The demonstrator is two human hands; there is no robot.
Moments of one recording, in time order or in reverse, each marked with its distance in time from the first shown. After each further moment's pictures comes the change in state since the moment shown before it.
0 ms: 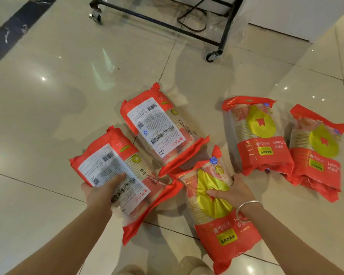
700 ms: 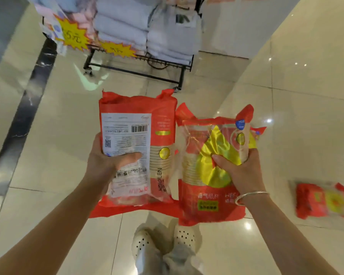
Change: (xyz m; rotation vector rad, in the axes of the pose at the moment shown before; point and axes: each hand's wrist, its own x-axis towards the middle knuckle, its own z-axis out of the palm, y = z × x) left_hand -0.311 0.319 0.012 0.366 -0.588 0.457; right_hand -0.255 -0.201 -0.277 0.606 0.333 -0.072
